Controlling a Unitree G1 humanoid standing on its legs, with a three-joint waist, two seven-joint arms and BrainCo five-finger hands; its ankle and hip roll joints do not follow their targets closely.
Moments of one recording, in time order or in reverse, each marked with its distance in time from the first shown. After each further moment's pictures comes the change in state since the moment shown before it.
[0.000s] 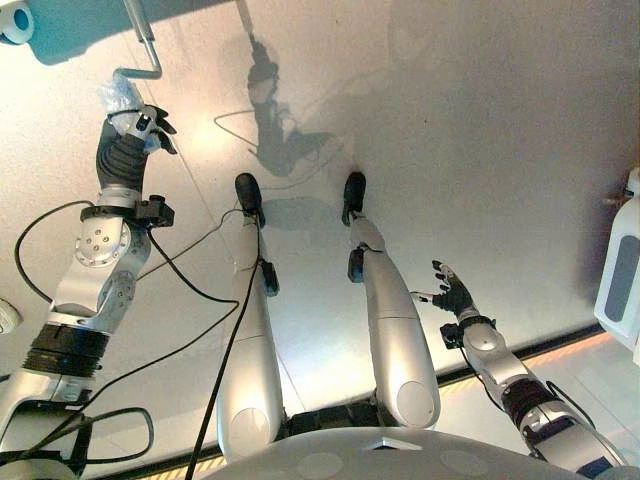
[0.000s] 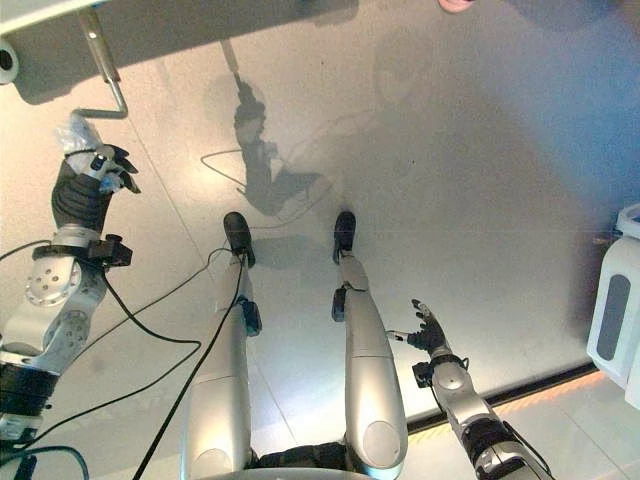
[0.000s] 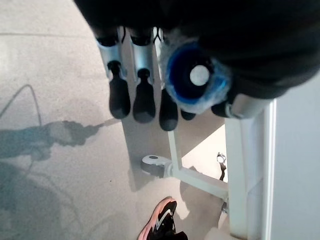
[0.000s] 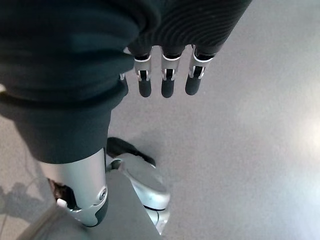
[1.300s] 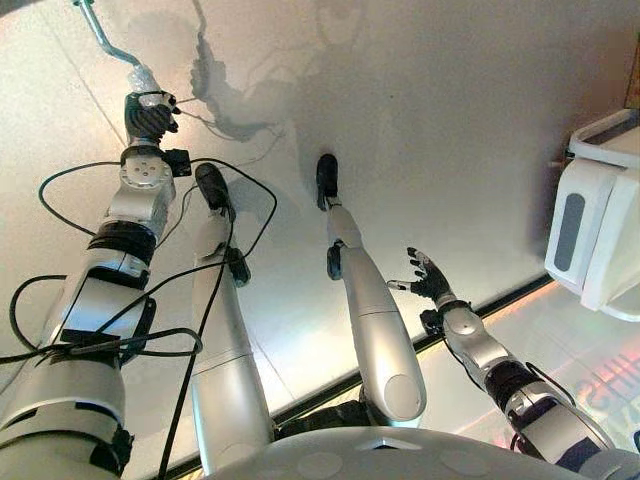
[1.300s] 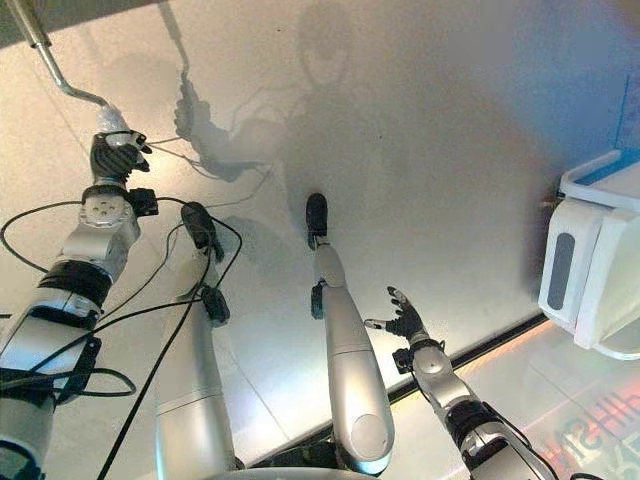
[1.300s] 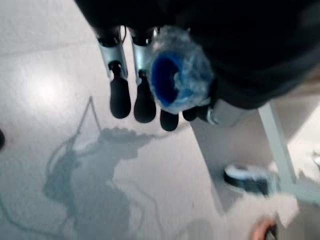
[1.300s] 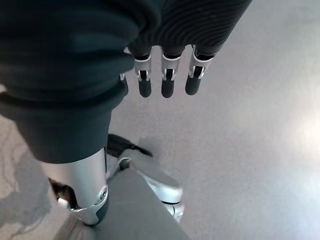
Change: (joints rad) left arm -0.642 -0.156 -0.297 0.819 0.195 0.038 0.088; right arm -0.096 0.026 0.130 -0.024 0.055 0.000 0.014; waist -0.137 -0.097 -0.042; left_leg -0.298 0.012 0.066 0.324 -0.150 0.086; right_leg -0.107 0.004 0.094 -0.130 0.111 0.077
